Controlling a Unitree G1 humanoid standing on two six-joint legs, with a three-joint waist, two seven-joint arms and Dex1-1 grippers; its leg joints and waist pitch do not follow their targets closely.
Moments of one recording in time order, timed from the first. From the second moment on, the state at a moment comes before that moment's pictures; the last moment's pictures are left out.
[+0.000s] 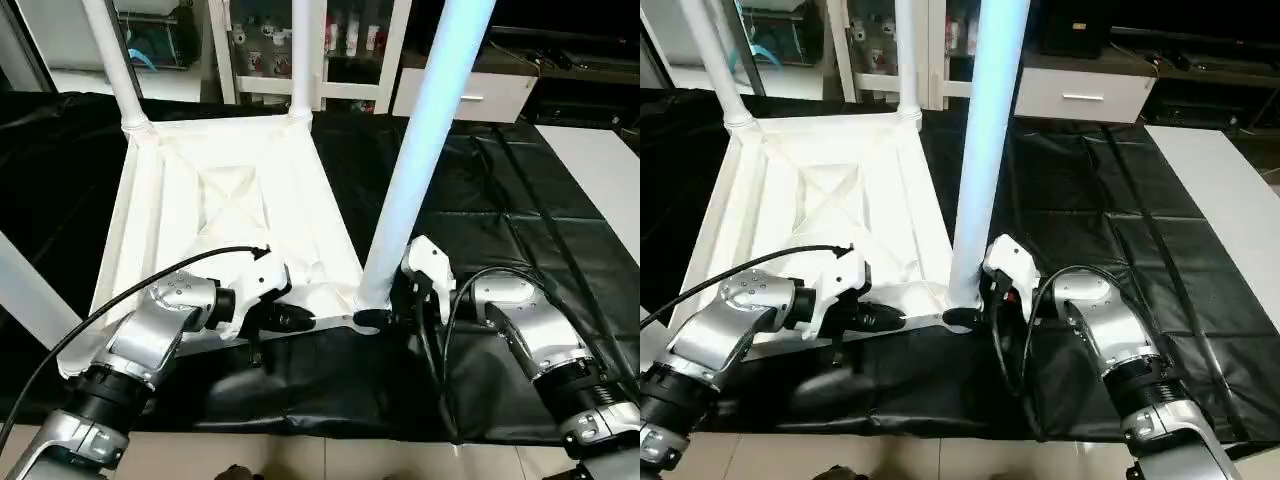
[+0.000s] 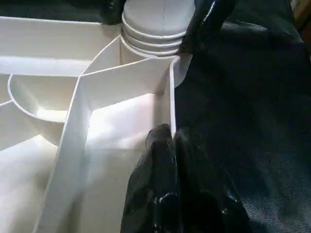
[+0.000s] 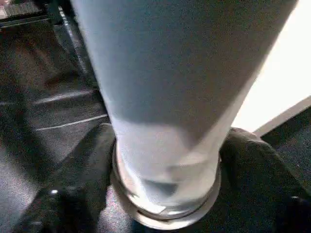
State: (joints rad) left arm -0.42 0.46 -0.30 0.27 -0.06 0.28 -1.19; right arm -0.48 -0.41 0.25 0.47 0.15 0.12 1.15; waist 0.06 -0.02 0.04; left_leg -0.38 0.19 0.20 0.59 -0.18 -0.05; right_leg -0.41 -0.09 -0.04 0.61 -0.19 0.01
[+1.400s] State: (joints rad) left arm -0.63 0.10 -0.27 0.64 0.11 0.22 -0.54; right arm -0.70 0.02 -0.06 0.94 0.09 -0.01 0.12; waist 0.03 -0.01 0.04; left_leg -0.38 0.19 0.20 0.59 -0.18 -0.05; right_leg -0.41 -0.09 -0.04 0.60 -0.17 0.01
